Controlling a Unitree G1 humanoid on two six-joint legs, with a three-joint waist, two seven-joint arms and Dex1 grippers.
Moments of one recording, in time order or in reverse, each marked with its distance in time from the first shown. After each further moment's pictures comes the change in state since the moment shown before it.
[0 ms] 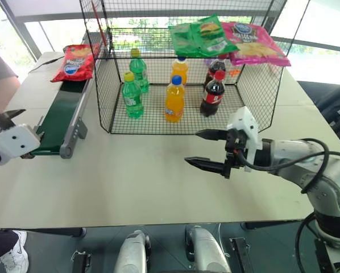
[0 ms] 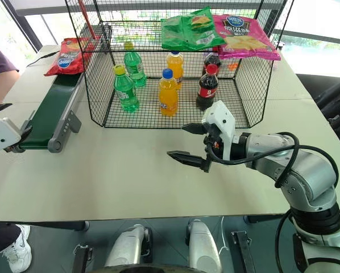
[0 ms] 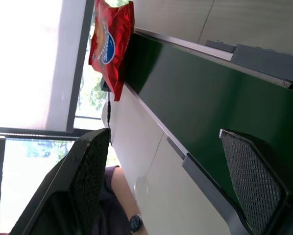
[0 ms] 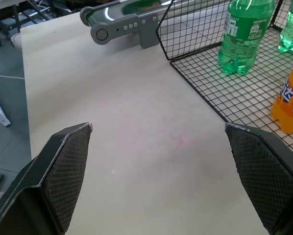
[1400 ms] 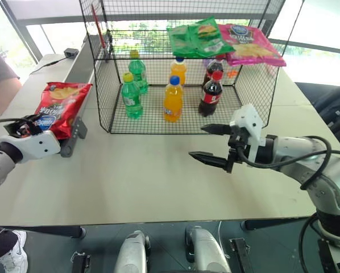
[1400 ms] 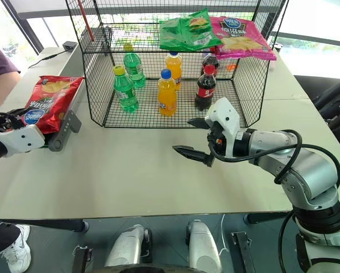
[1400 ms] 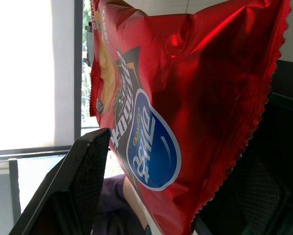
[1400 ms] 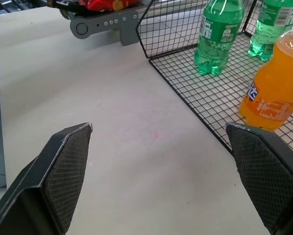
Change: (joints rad) left arm -0.160 -0.020 -0.216 0.137 0.198 -0.074 0.107; right arm -0.001 -0.016 0.013 0.018 -0.078 -0.057 -0.008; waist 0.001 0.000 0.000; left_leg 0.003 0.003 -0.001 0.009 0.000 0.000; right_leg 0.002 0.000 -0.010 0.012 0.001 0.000
